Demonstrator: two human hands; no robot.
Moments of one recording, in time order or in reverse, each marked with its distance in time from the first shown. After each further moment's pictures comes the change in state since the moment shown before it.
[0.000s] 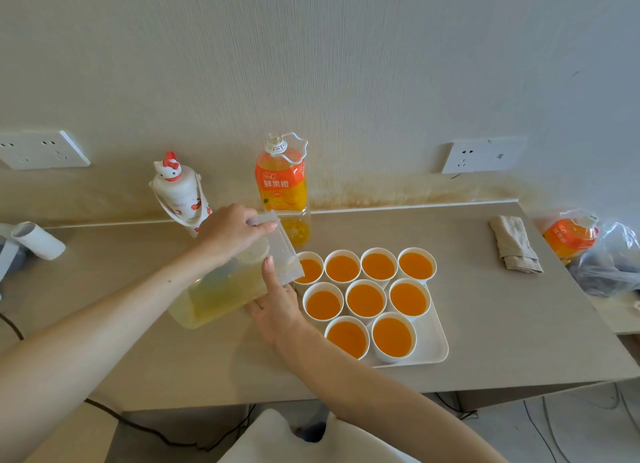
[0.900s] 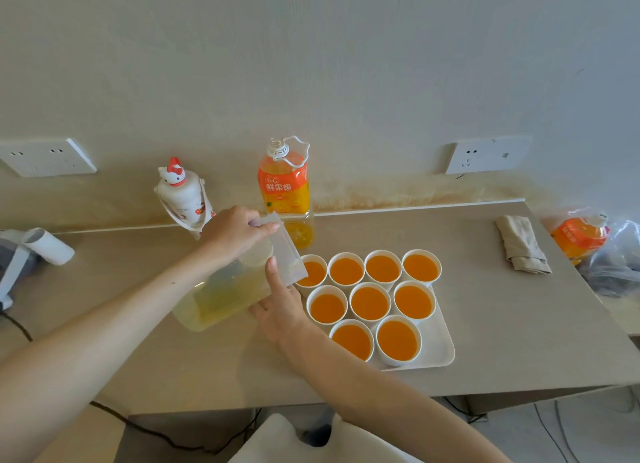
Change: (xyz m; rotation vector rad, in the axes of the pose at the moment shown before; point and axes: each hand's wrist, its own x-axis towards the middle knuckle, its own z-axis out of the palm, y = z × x) left_hand 0.006 0.000 -0.001 0.009 -0.008 -0.042; right_hand 0.003 -0.006 0.000 0.047 -0.034 0.013
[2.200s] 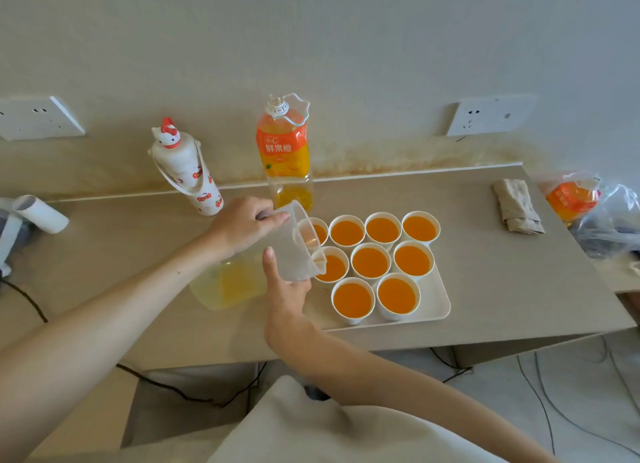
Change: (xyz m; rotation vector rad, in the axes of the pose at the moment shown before) left_hand -0.039 -0.015 0.017 -0.198 -0.134 0.246; right_hand -0.036 0.041 0.003 -0.157 0.465 -0.142
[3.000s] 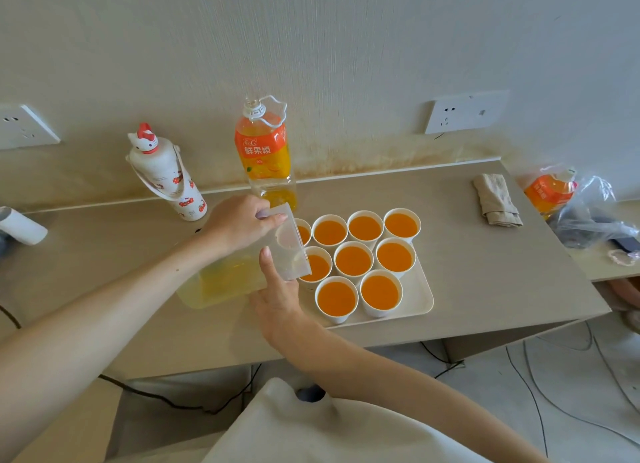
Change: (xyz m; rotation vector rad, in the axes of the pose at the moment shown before) left_hand 0.008 0.034 0.012 0.207 -0.025 -0.051; right_hand 0.013 -0.003 -0.013 0.118 -0.170 0.116
